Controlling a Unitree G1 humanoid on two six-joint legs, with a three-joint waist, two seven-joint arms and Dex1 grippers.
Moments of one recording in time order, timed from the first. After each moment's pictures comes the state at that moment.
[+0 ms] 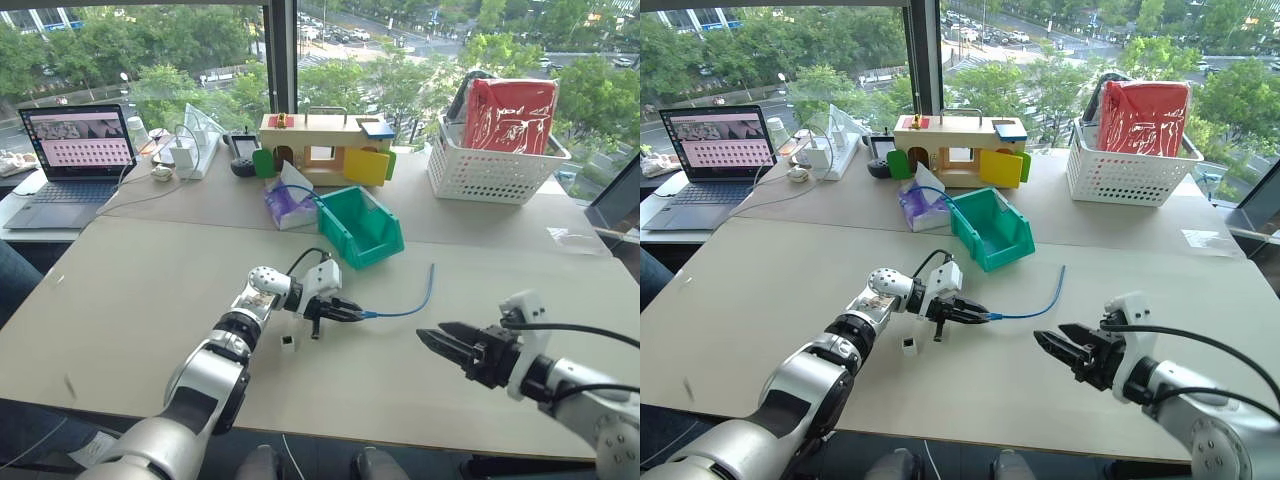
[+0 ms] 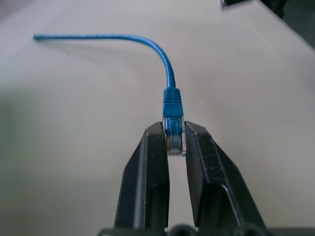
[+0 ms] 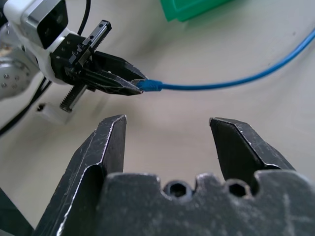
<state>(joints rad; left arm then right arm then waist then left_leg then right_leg) -0.86 0.12 -0.18 0.85 -0.06 -0.13 -1.36 0.02 -0.19 -0.63 -0.79 0.85 1.43 0.40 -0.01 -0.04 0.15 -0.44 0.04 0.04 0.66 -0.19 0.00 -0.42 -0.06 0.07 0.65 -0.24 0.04</state>
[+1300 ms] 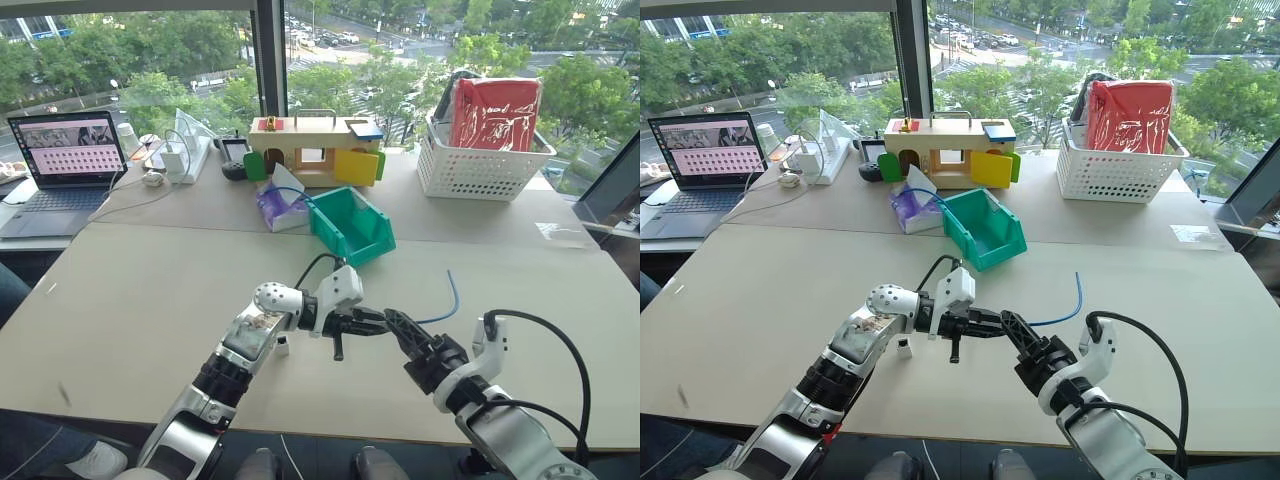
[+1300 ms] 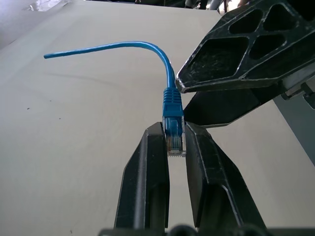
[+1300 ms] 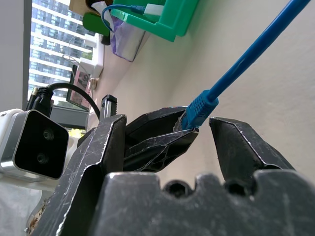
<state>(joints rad) -0.60 0.20 -0.34 0.13 -0.16 0.35 -1.13 0.21 -0.20 -0.12 -0.76 1.60 0.65 -0.55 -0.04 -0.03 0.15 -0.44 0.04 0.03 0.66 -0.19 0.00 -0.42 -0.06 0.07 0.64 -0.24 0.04</state>
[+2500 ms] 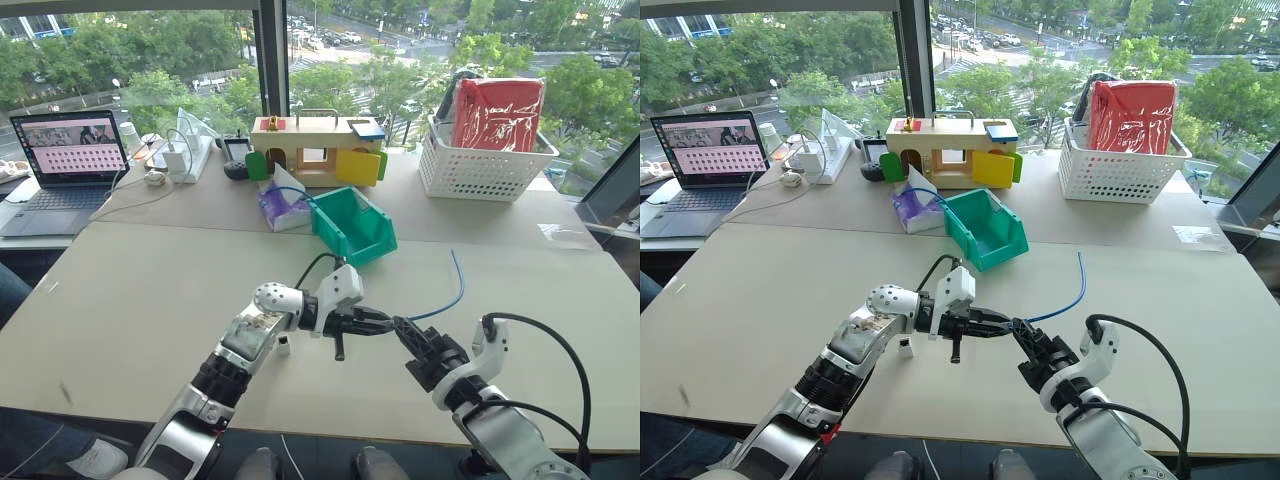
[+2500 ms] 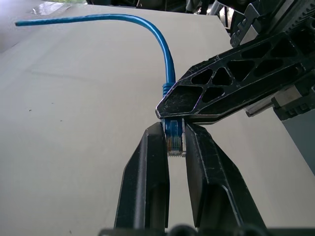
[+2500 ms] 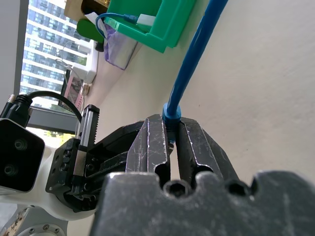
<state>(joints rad) -0.60 0.22 -0.36 0.11 -0.20 0.35 -1.11 0.23 -0.25 -0.05 -0.72 1.49 0.53 -0.46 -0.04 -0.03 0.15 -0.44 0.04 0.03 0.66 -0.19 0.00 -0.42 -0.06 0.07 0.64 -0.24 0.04</state>
